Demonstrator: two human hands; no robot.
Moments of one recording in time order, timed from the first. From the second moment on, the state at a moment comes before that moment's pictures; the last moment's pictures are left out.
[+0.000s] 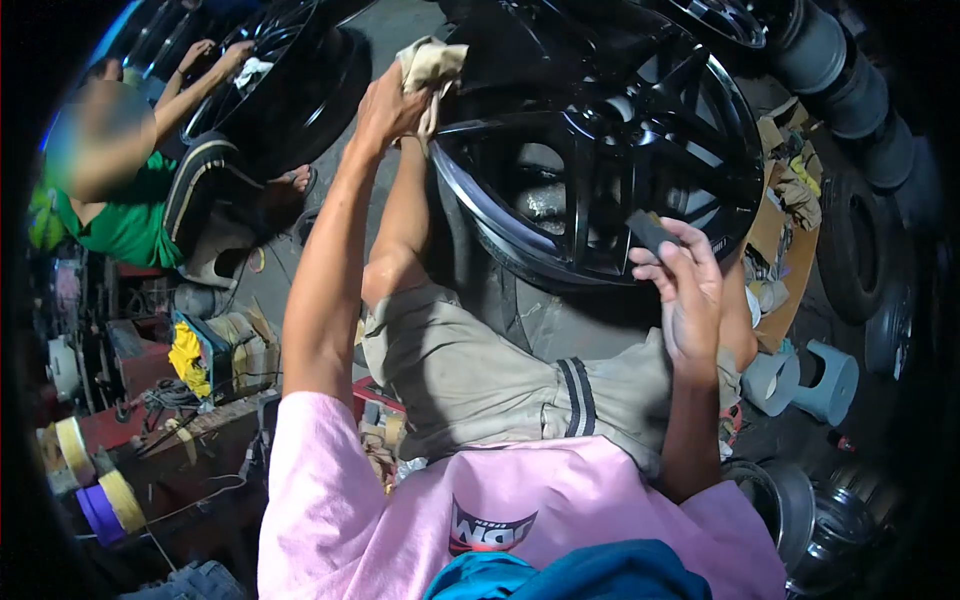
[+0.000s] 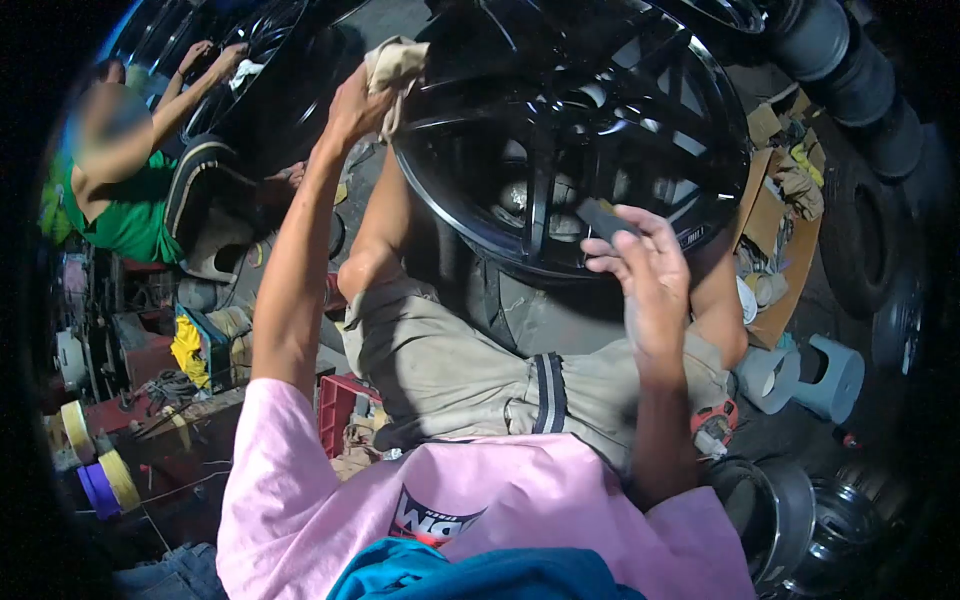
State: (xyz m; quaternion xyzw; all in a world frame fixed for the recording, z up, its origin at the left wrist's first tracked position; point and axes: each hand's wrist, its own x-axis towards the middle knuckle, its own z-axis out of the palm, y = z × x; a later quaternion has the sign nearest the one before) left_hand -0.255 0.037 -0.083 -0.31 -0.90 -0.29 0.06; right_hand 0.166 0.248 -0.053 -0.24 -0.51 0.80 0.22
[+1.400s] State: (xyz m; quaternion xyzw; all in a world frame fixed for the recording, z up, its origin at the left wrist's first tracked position) left_hand -0.269 0.106 -0.095 -0.12 -0.90 -0.42 0.10; right_hand -0.060 0.137 -0.056 -0.20 -0.88 0.41 0.15
